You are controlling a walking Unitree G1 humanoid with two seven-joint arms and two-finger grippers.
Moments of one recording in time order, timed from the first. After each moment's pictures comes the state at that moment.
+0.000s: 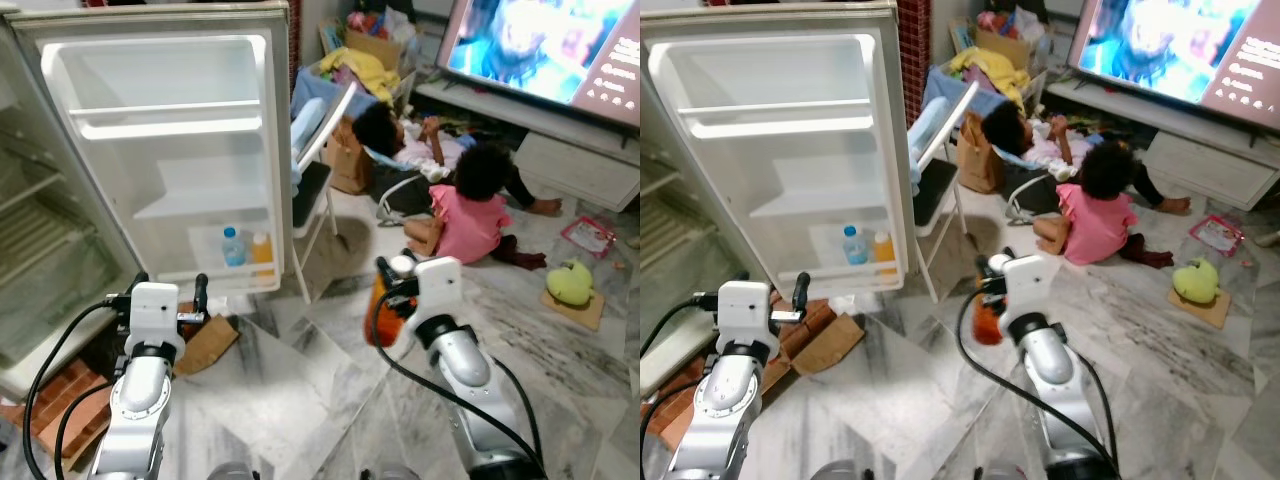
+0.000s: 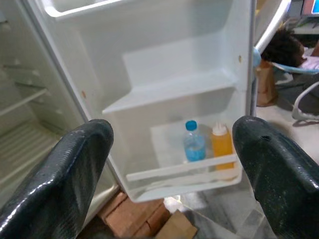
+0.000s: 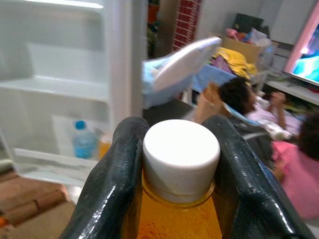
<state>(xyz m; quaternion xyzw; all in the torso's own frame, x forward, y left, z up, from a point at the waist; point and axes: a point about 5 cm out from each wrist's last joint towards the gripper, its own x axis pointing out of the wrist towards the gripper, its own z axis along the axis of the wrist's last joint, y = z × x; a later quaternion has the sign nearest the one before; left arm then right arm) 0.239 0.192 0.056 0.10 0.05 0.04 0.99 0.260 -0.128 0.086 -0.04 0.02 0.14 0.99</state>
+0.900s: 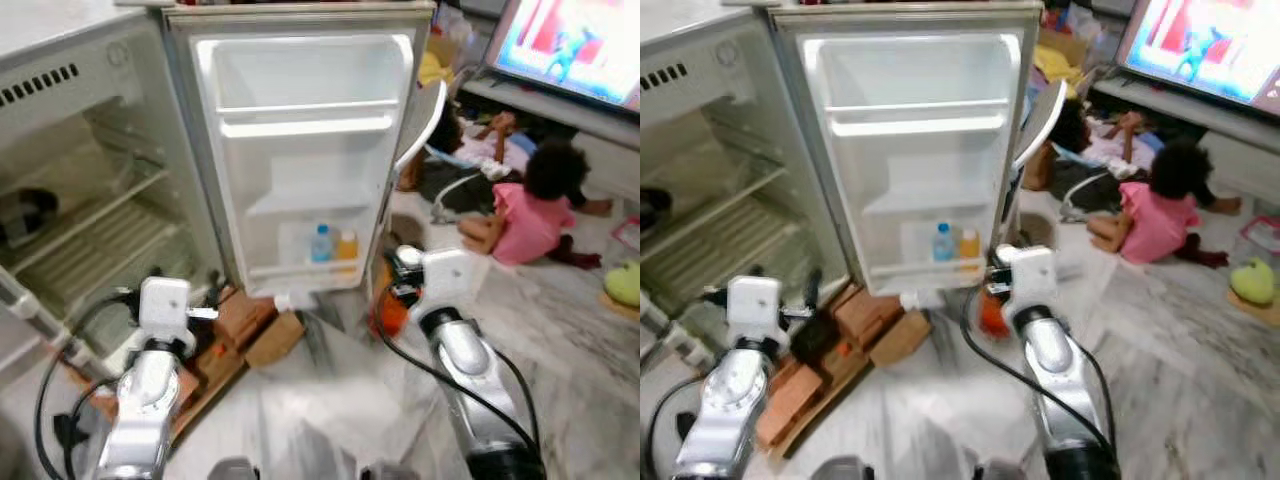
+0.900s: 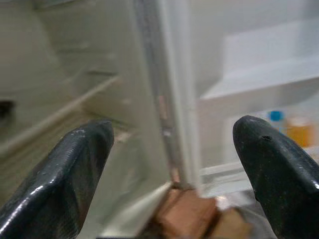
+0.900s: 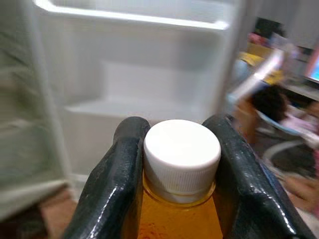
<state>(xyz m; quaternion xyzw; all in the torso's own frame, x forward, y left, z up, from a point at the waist) 0.244 0.187 0.061 0.09 0.04 0.02 0.99 0.271 -0.132 0.091 -0.03 0.01 0.11 0.99</state>
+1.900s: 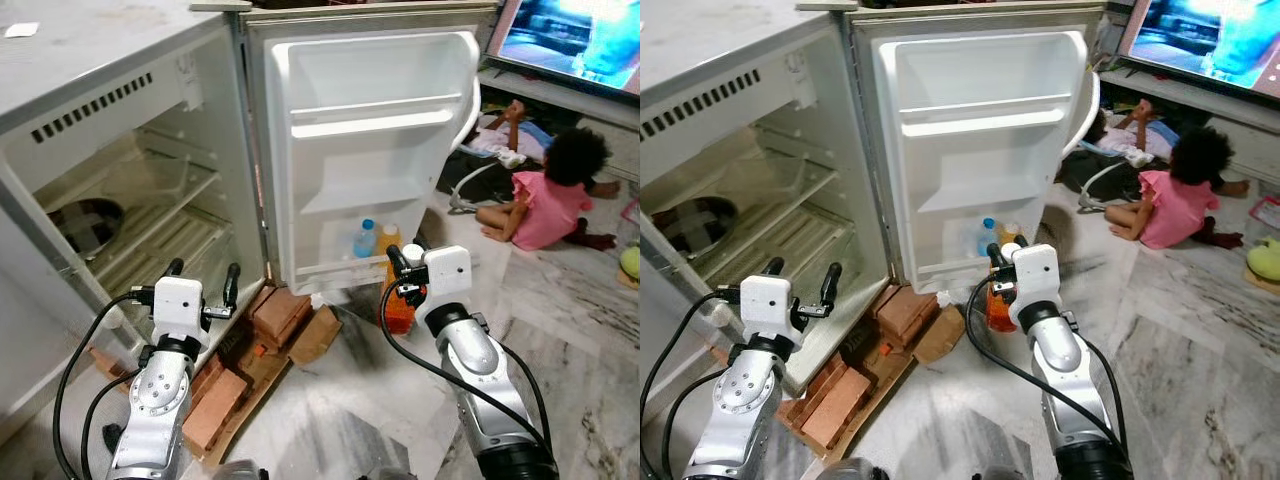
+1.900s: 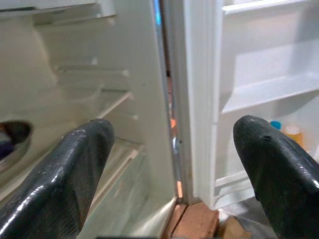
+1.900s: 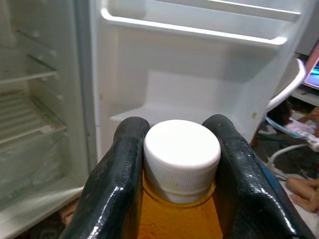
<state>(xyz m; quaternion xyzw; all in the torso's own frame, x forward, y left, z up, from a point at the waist) 0.244 0.172 0.067 0.06 0.00 -0.03 1.00 0.271 -0.142 0.090 -0.05 0.00 0.11 0.99</state>
